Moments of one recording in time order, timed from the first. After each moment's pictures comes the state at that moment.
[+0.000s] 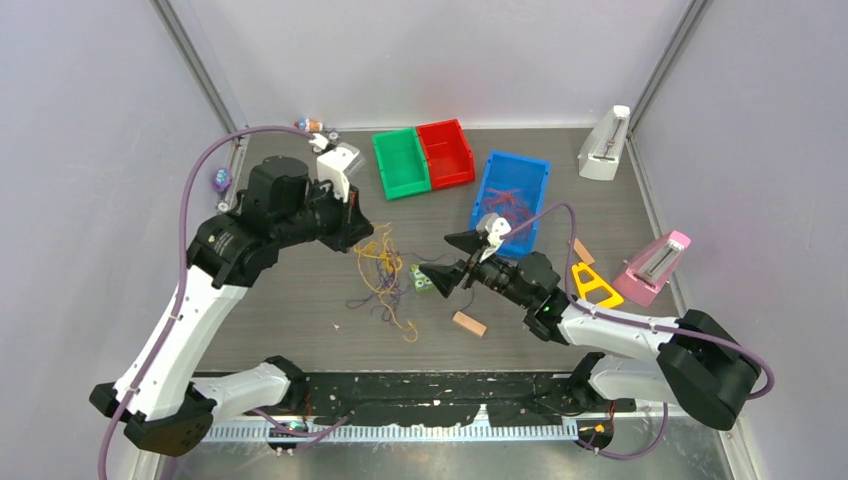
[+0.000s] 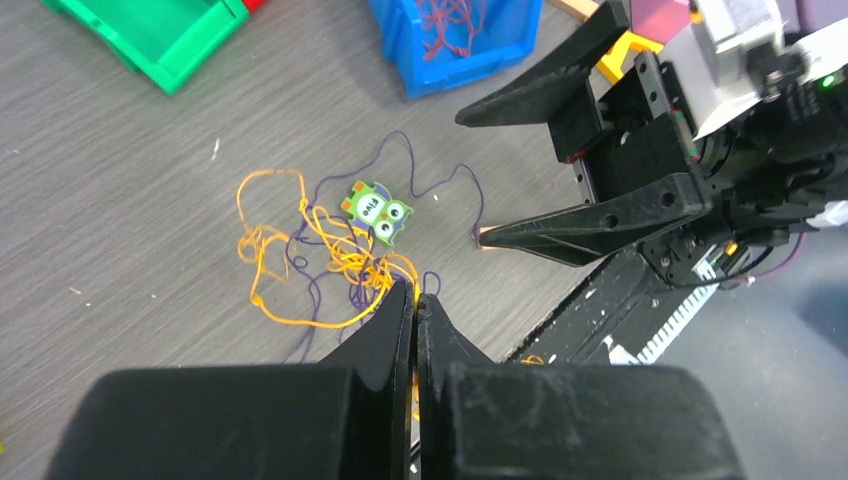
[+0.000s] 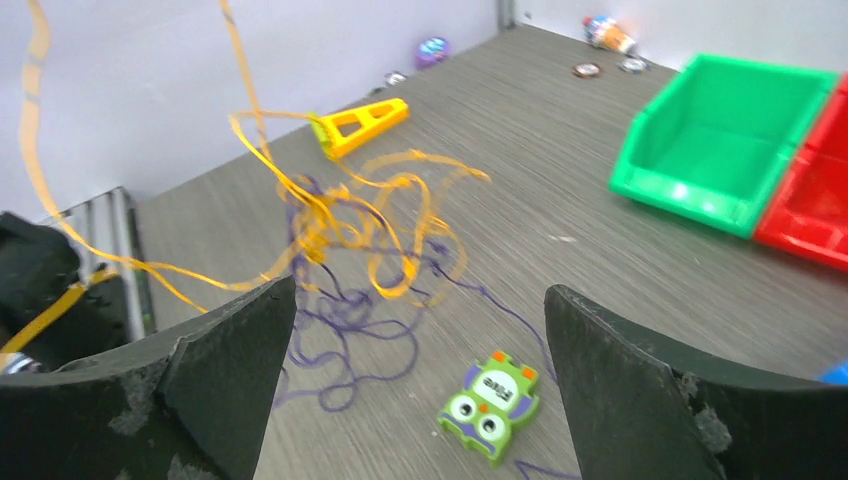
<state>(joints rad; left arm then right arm) -0.57 1.08 1.51 -0.96 0.23 -0.13 0.81 1.18 0.39 0.89 -0.12 0.19</state>
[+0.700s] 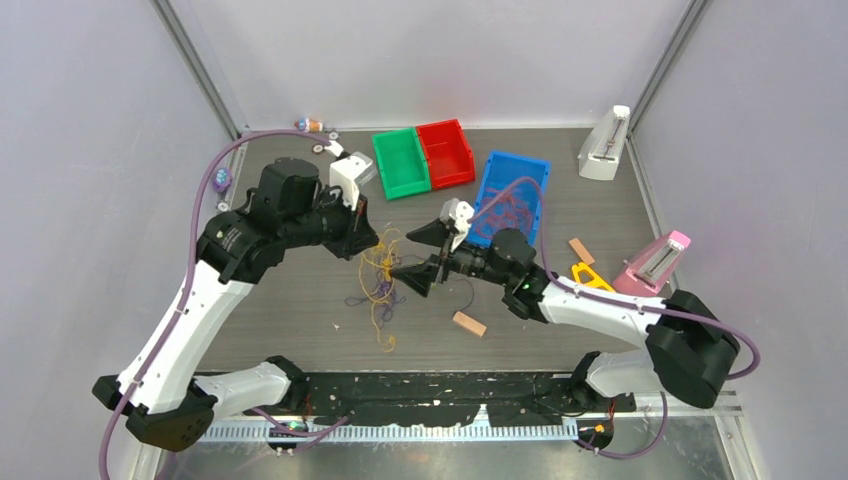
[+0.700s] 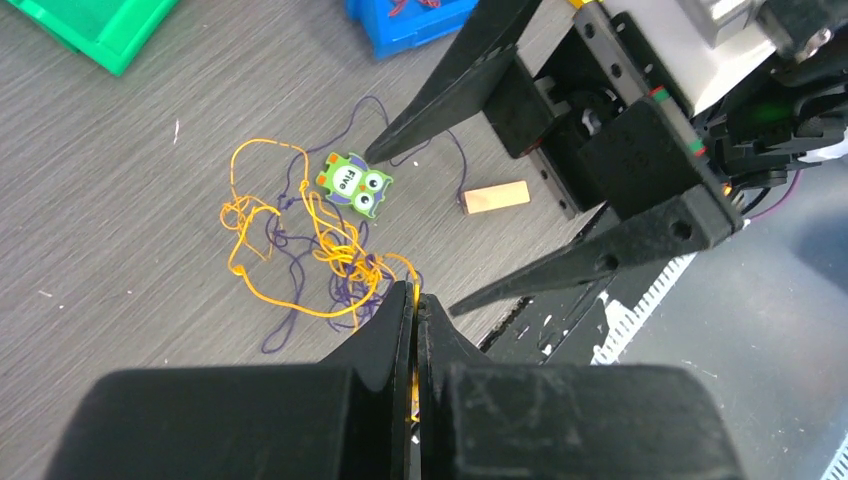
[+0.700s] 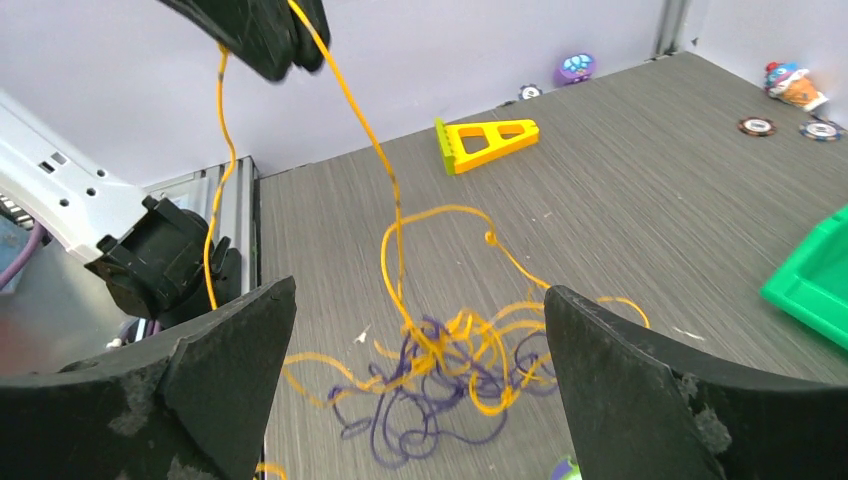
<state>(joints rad) -0.61 1.11 1.51 -1.01 0.28 -0.08 0.85 1.29 0.65 0.75 -0.39 0.18</state>
